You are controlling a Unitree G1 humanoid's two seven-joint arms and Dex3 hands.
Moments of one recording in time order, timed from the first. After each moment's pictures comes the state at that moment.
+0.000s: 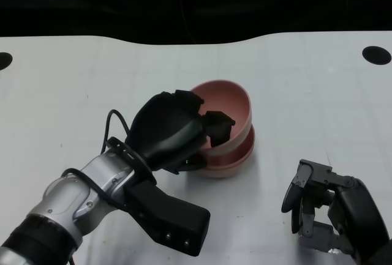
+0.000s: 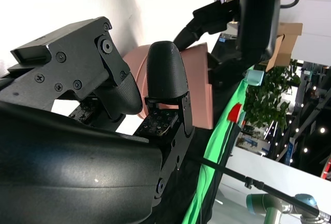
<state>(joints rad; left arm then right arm) -0.58 0.27 -0.56 0.48 0.94 -0.44 0.35 0.14 -0.08 0.12 0.06 -0.04 -0.43 0.10</state>
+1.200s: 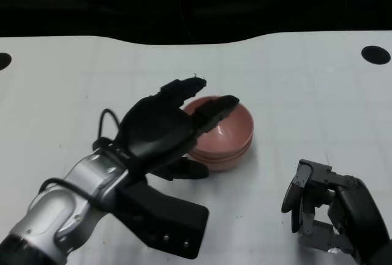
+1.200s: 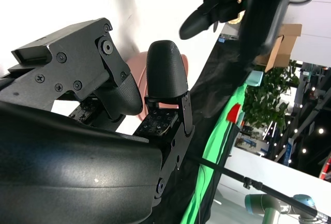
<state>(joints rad) -0.43 0.35 -0.49 0.15 0.86 -0.25 0.06 0.13 -0.08 0.11 0.06 -0.04 -0.43 0.11</state>
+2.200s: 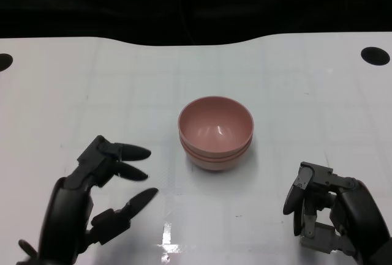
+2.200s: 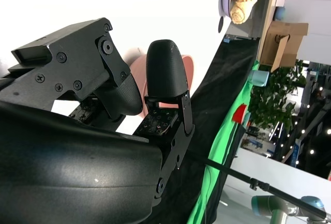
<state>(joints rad) 0.15 0.18 -0.16 0.06 -0.10 -0.59 0.05 0.14 -0.08 0.10 0.05 -0.02 -0.39 0.13</state>
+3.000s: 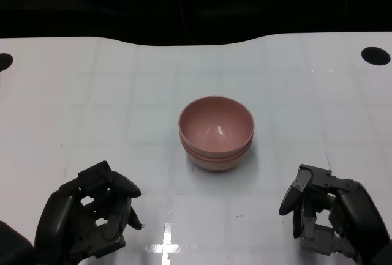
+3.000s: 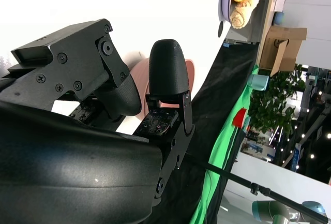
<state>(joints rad) 0.15 0.09 -0.03 0.08 -0.34 -0.28 -0.28 0.15 -0.08 0.10 0.06 -0.03 -0.41 0.15</state>
